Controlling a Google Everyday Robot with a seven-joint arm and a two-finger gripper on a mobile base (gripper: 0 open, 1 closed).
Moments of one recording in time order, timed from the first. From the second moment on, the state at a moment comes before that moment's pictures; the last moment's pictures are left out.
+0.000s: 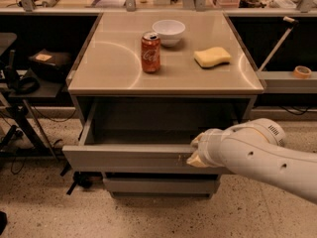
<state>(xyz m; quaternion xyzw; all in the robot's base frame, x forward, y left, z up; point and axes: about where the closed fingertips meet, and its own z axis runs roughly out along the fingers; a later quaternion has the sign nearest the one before) 0.519 -0.125 0.662 -0.57 0.76 -0.07 0.30</state>
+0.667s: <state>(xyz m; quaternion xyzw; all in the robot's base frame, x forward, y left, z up) 0.496 -0.125 0.662 -0.59 0.75 -0.09 0.27</state>
